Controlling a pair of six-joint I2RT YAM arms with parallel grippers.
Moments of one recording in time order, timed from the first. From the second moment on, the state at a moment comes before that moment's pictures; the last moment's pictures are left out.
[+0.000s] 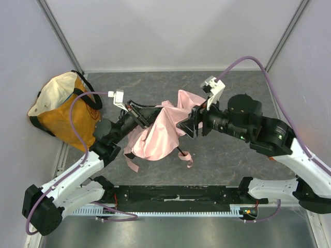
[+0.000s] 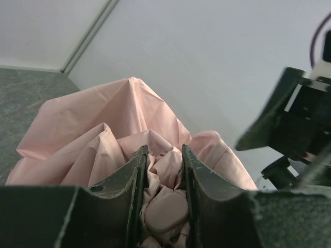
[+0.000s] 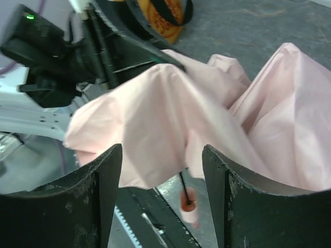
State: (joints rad) left arm -0.61 0.91 0.63 0.64 0.26 -0.87; right arm 1.07 1.09 1.57 -0.75 0.06 0.35
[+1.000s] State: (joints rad) left arm -0.60 0.94 0.67 0.59 0.38 -0.89; right arm 1.02 1.19 1.44 -0.69 -0.06 0.25
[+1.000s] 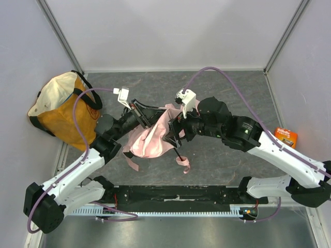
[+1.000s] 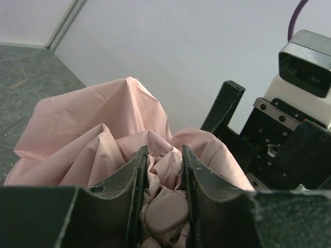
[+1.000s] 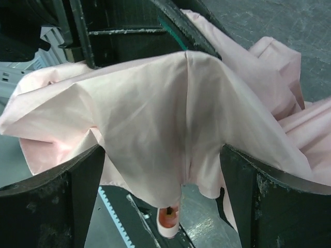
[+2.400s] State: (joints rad) left arm -0.57 1.02 0.69 0.58 0.50 -0.92; right arm 1.16 1.40 1.46 -0.67 0.32 0.19
